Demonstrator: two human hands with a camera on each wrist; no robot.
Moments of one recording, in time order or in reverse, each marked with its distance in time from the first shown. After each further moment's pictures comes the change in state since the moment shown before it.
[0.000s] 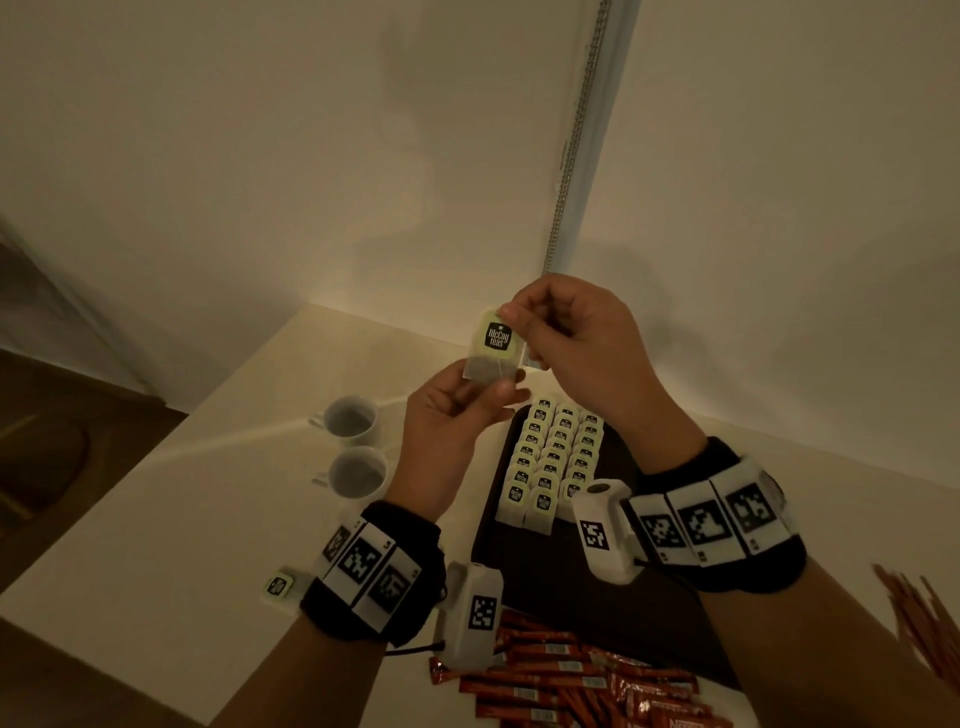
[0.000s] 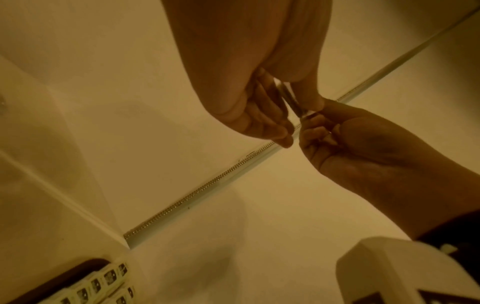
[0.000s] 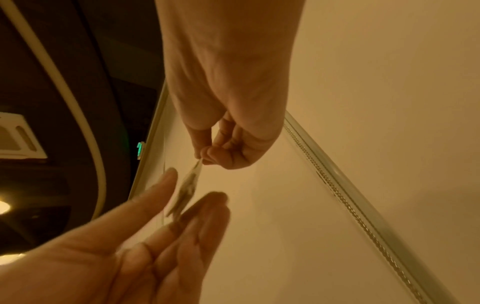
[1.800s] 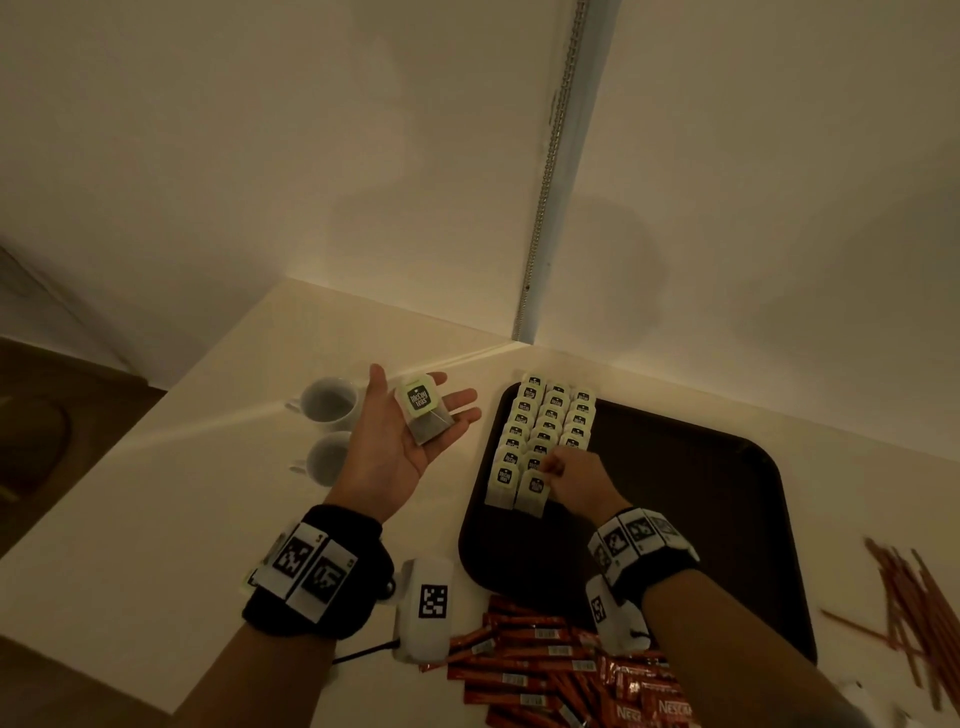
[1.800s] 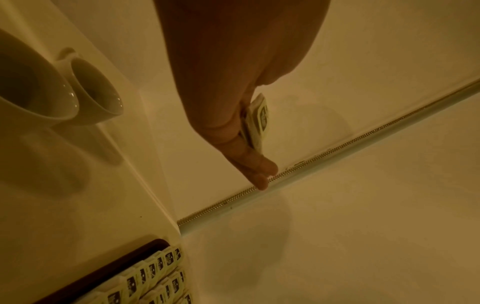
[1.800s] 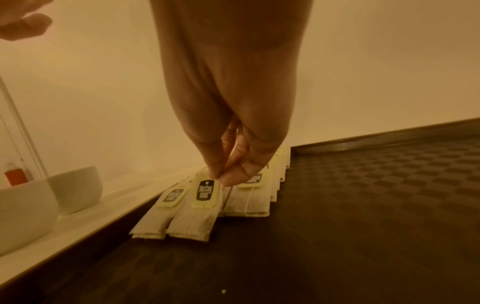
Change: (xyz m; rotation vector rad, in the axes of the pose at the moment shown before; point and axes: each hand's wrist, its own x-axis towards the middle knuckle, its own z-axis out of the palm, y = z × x) left_hand 0.011 -0.024 -0.045 -0.318 0.179 -0.550; right_hand -0.097 0.221 0.017 -0.461 -0.353 0.659
